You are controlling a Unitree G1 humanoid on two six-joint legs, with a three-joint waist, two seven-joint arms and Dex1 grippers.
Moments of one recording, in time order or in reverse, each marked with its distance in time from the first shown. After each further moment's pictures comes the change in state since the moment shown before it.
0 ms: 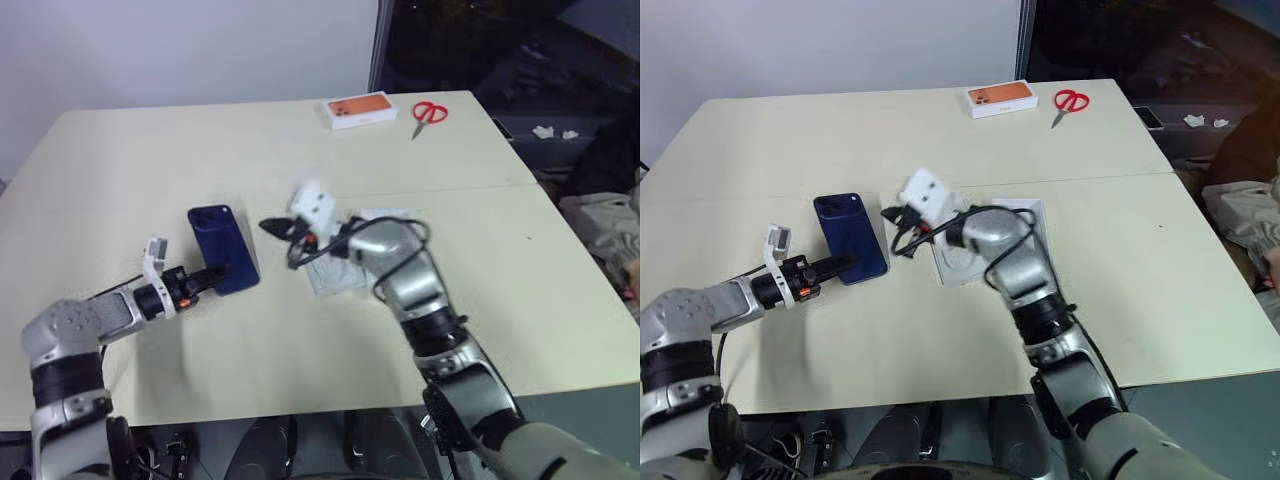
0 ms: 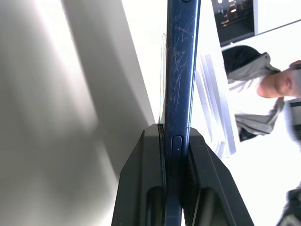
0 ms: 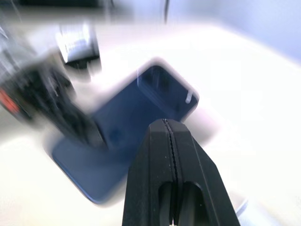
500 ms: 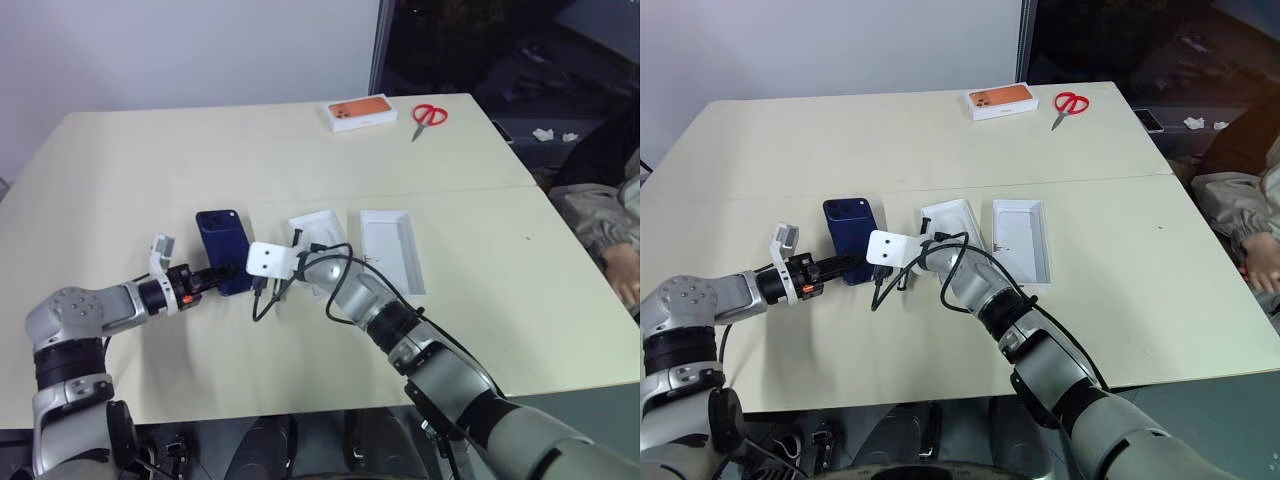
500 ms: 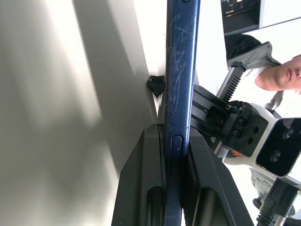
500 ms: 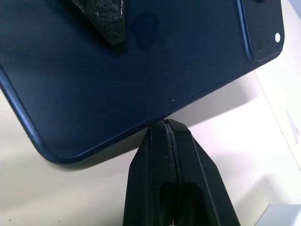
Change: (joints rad) left arm -0.099 0.023 -0.030 0.158 0.045 0.081 0.007; right arm -0.149 0.140 0.362 0.708 -0.547 -0.469 -0.303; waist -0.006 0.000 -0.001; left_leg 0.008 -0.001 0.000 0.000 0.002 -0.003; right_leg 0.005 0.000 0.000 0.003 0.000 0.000
